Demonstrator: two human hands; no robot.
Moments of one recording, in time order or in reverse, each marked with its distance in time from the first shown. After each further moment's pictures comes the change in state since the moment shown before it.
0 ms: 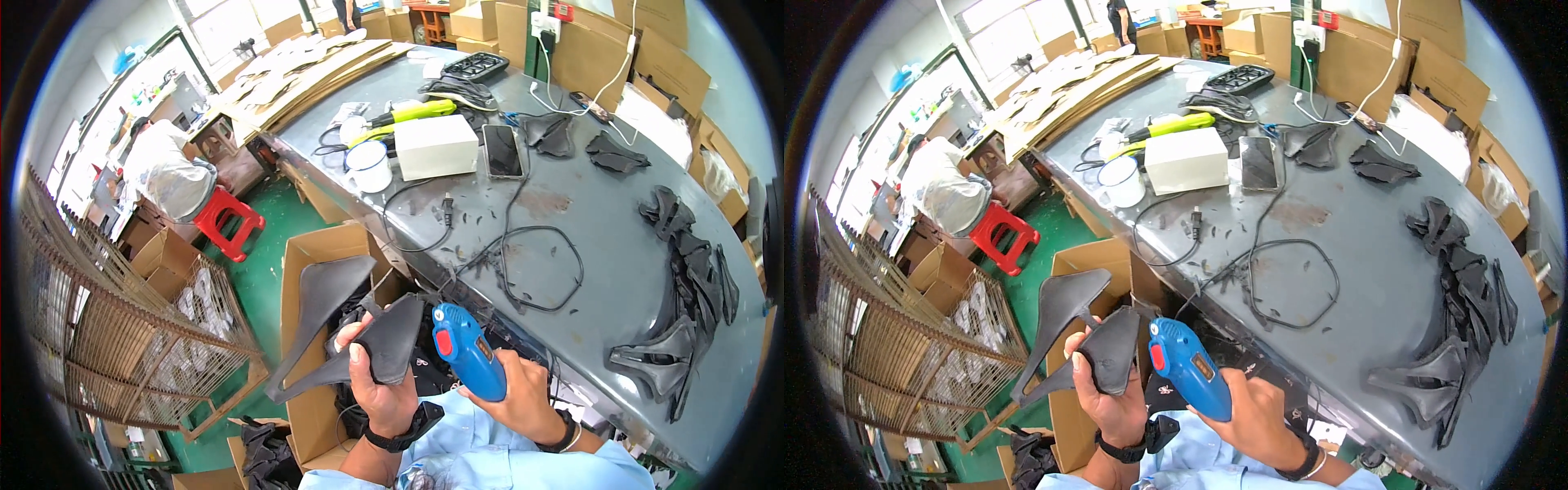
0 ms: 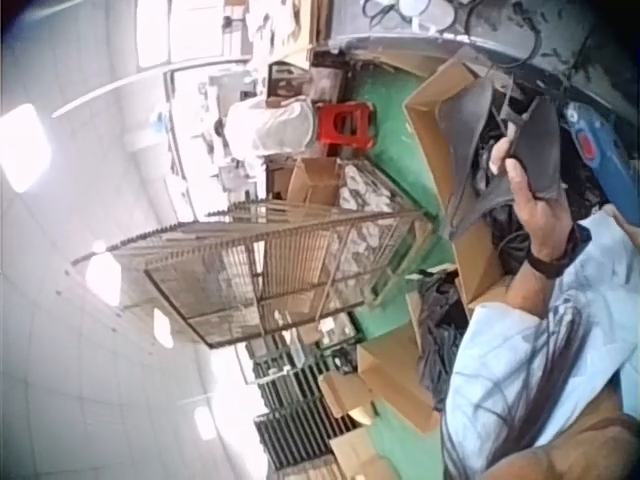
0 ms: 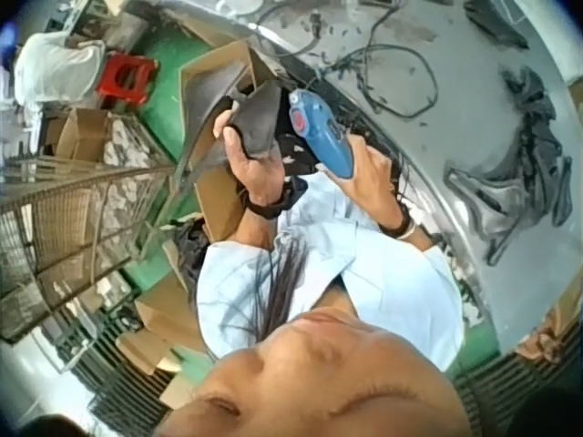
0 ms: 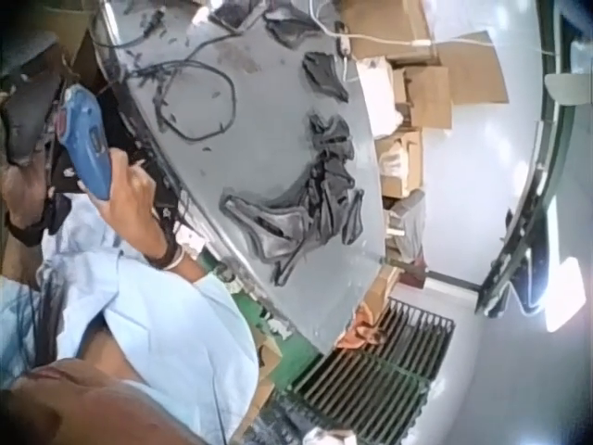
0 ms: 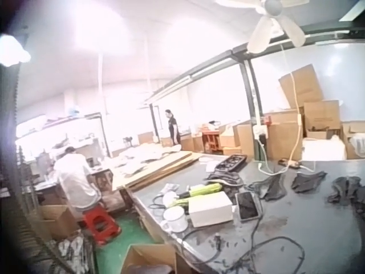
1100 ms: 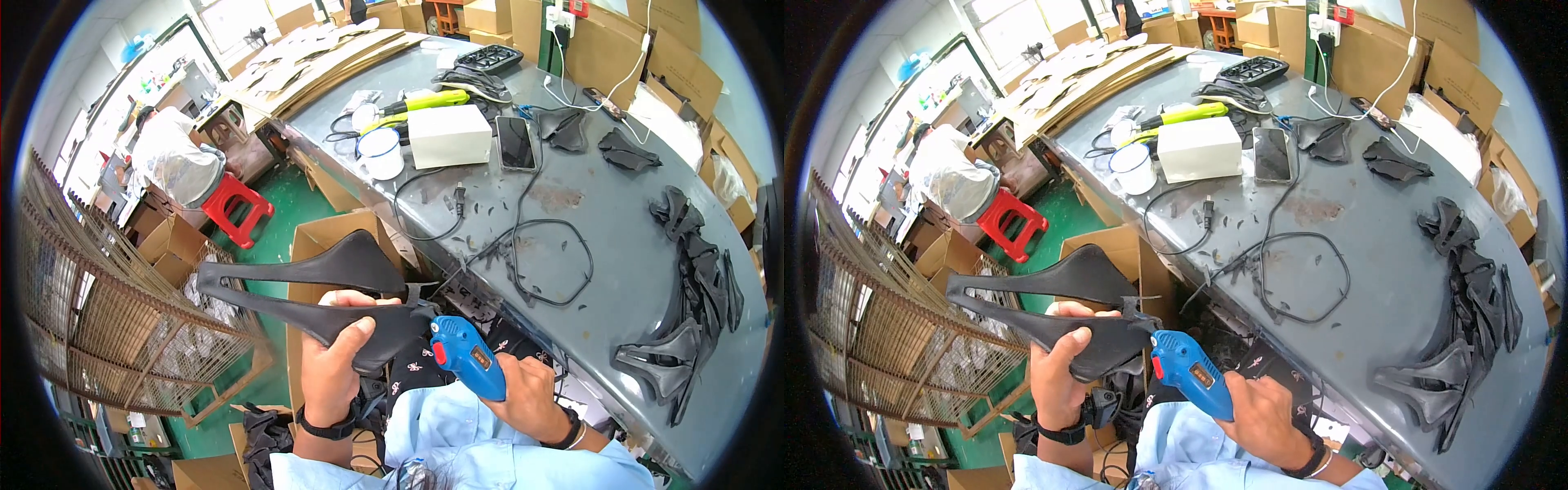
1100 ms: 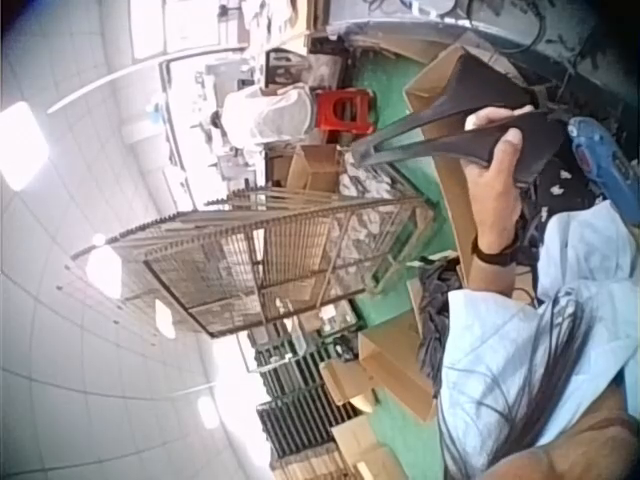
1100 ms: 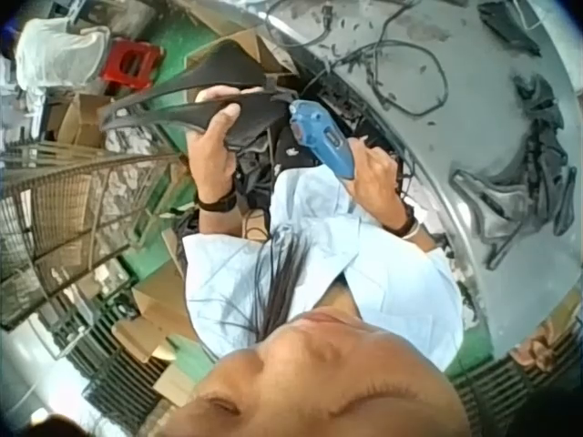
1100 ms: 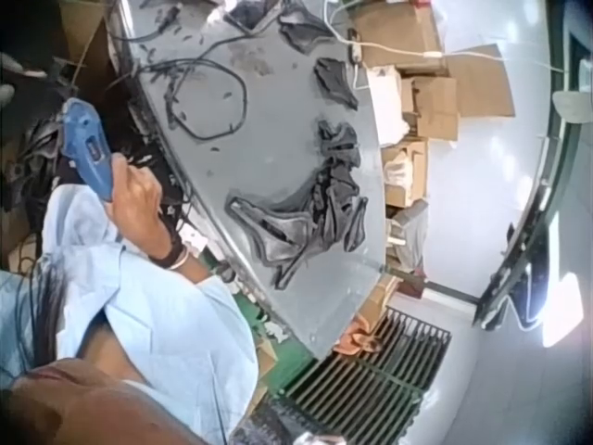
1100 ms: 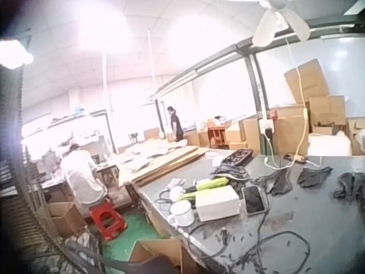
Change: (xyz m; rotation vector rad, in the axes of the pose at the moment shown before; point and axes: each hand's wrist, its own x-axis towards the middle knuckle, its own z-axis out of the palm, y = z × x) left_hand 0.038 0.076 0.012 0.506 -0.120 -0.318; right_hand -0.009 0.008 0.003 -0.069 -0.087 -0.145
